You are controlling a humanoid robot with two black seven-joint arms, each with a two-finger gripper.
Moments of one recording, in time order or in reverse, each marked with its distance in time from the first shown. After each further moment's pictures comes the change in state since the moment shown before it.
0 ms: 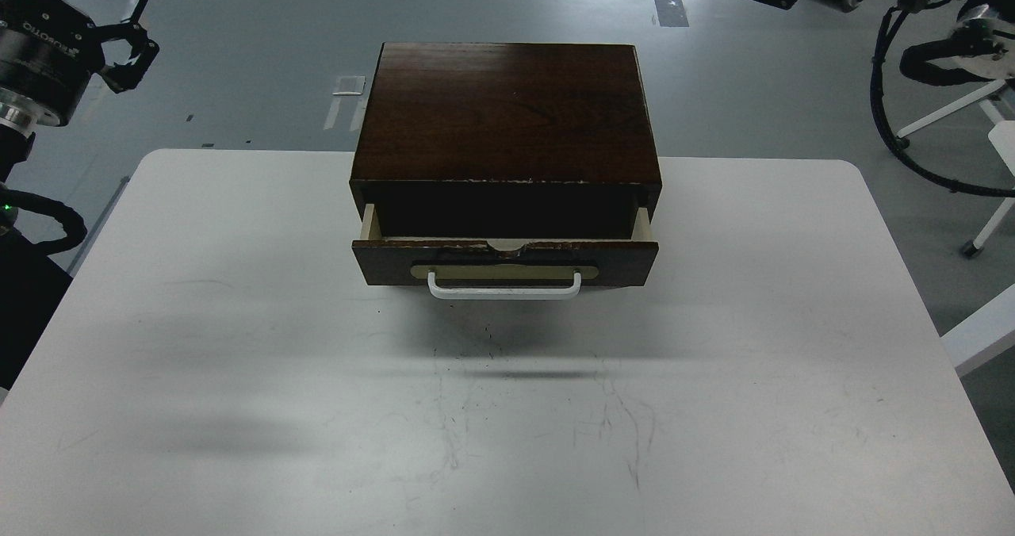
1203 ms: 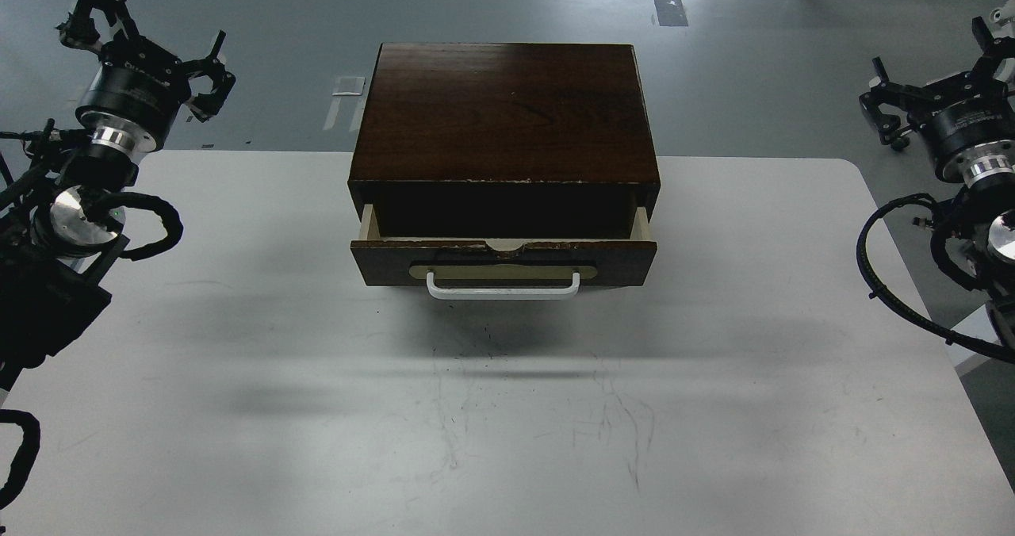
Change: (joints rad) left arm -0.006 -0.270 -0.126 0.246 -0.012 0.000 0.088; right arm -0.526 0.110 0.391 -0.337 0.841 0.113 0.001
